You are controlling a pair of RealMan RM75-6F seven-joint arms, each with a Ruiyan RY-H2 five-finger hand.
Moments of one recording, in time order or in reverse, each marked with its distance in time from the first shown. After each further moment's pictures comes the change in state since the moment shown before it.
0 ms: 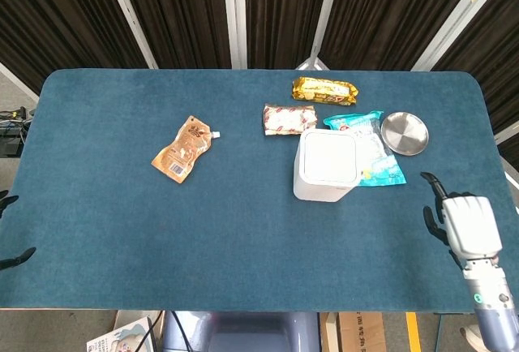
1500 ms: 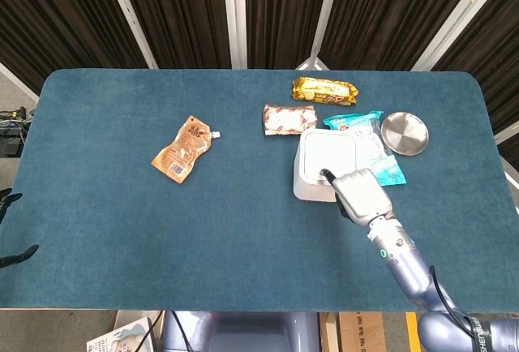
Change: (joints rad) left arm -0.016 -0.012 -0.006 -0.001 -0.021 -0.020 0.029; right arm 0.553 0.011 0.024 -0.314 0.730 -0.334 -0.512
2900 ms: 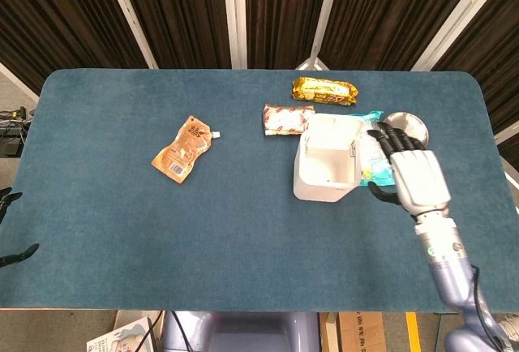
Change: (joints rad) left arm -0.003 -0.008 -0.004 -0.001 -0.010 0.002 0.014; right arm -0.205 0.096 0.001 0.016 -0.311 0.293 0.446
